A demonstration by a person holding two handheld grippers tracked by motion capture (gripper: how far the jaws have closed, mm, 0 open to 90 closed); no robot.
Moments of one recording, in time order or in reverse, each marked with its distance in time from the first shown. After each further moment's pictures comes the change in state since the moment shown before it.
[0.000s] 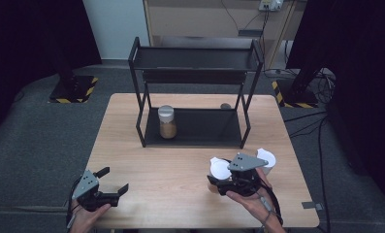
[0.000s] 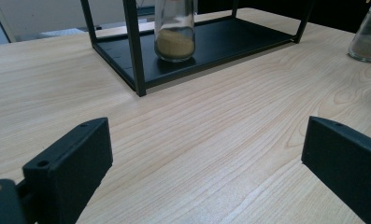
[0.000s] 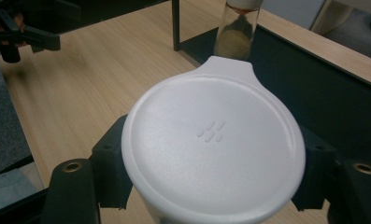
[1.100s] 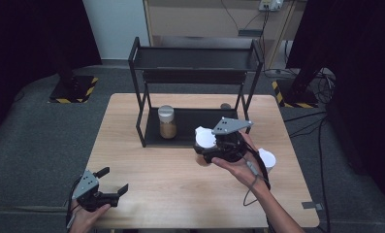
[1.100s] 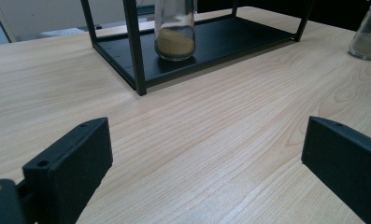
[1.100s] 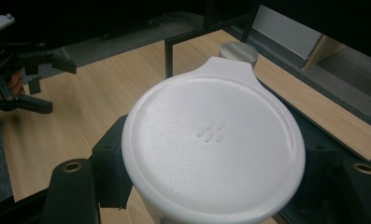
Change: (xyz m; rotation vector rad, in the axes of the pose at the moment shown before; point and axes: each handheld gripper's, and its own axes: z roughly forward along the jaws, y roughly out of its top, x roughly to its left) left arm 0.000 0.000 0.000 0.004 0.001 0.005; right arm -0.025 0.089 0.024 -0.021 0.022 -0.054
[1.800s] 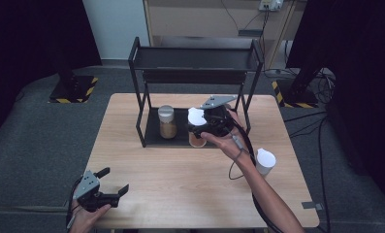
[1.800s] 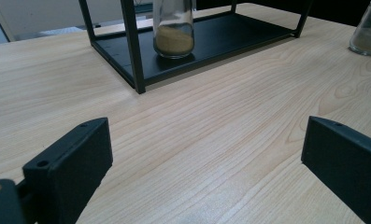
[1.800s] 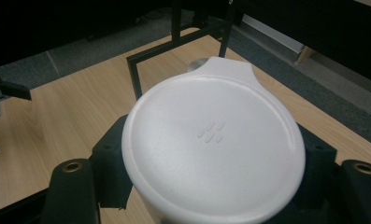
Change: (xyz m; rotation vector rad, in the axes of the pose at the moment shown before) left arm -0.001 0.001 0.001 0.009 -0.001 0.011; right arm -0.039 0.036 0.052 0.036 -0.033 0.036
